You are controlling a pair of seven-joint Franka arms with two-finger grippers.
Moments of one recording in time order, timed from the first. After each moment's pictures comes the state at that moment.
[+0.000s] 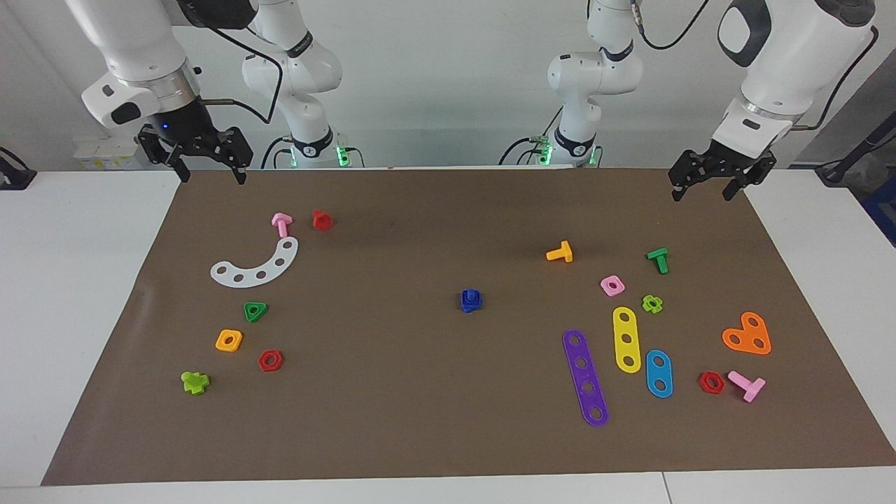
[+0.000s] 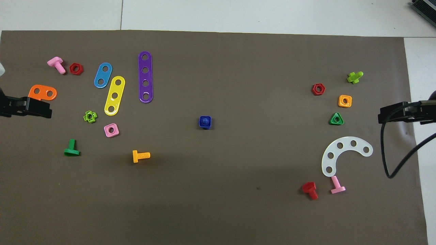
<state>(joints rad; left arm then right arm) -0.07 -0.03 0.05 -1.65 0.02 1.62 0.06 0.07 -0.05 -0.07 -1.60 -0.04 1.53 0.05</state>
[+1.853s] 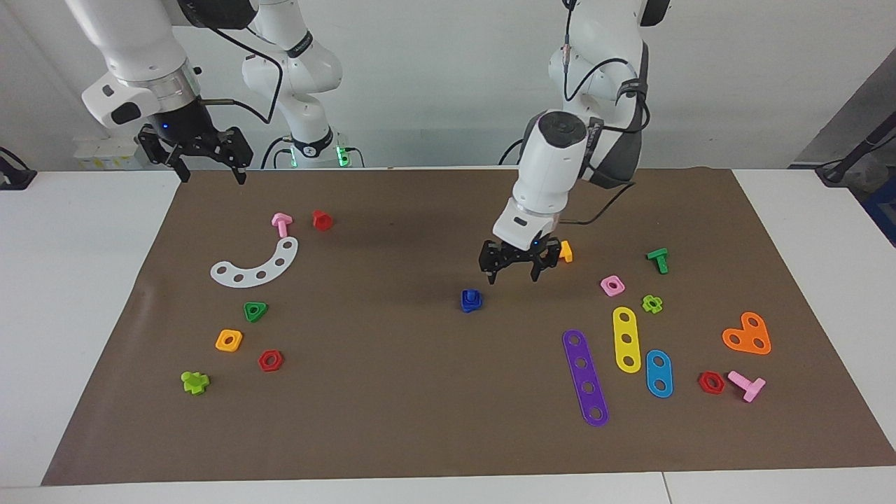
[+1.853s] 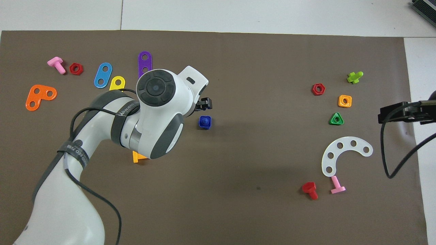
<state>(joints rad) -0.59 0.36 0.02 -1.71 -0.04 2.21 -0.57 0.07 -0.05 -0.07 -1.60 -0.04 1.53 0.05</state>
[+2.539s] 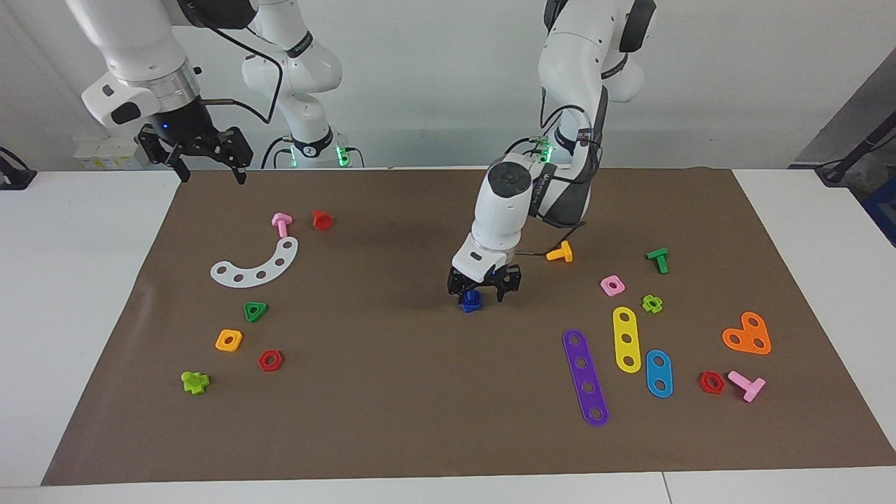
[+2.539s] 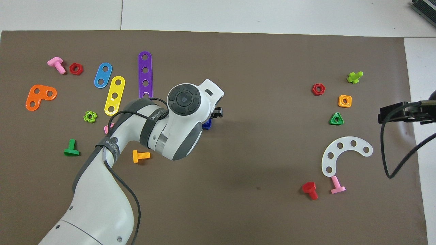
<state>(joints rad) -0.64 0.46 0.02 -1.71 -0.04 2.29 -0.58 0.07 -0.05 -0.07 -1.60 -0.04 1.53 0.05</state>
